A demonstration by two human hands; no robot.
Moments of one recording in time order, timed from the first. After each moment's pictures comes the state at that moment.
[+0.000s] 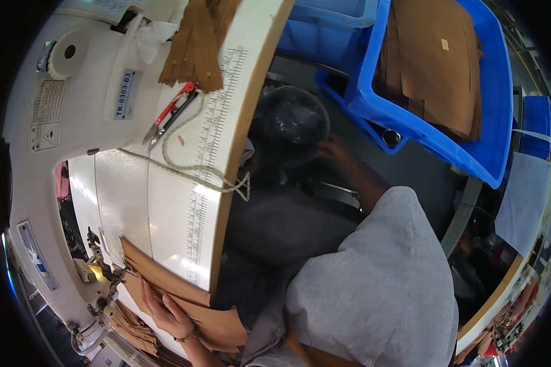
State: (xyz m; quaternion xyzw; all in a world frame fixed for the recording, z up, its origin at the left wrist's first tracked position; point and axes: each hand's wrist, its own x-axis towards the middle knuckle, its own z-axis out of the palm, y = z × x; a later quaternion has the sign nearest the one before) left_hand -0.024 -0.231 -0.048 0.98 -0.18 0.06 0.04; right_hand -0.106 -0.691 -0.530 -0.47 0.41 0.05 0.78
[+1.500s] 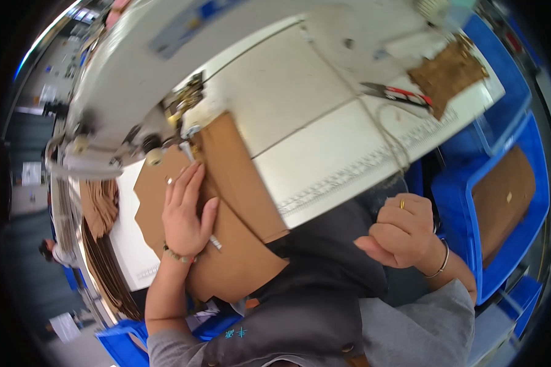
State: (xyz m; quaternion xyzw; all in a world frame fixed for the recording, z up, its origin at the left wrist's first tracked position) left_hand -0.024 -0.224 -0.044 0.98 -0.13 0.09 0.09; right_hand -0.029 -0.606 -0.069 -0.80 -0.41 -0.23 0.37
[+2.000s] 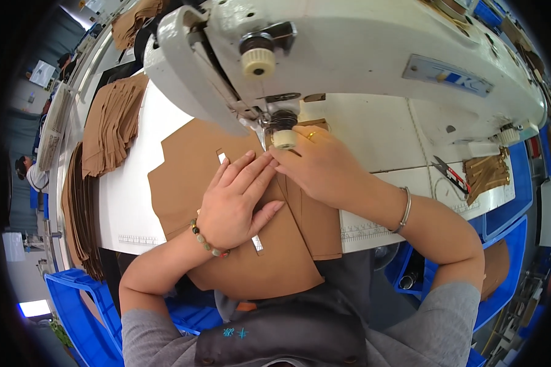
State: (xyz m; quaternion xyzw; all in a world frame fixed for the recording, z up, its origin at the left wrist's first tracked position) left_hand -0.029 -0.215 -0.049 0.97 -0.16 0.14 0.09; right_hand 0.099 -0.404 -0.068 -0.79 -0.55 -0.13 0.24
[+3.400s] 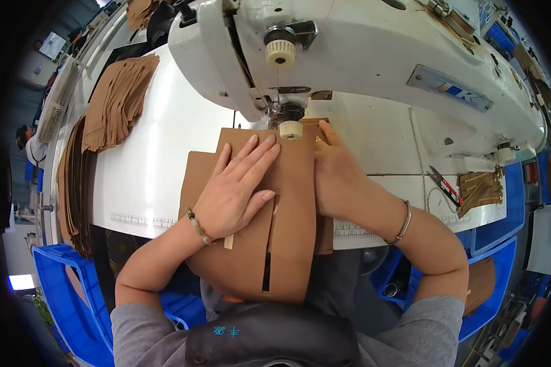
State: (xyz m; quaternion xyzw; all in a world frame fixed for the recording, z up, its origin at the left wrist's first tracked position) left_hand -0.035 -0.216 -0.053 0.97 -0.13 0.03 0.18; right_hand 0.094 -0.423 -0.056 -0.77 -0.61 -0.08 0.17
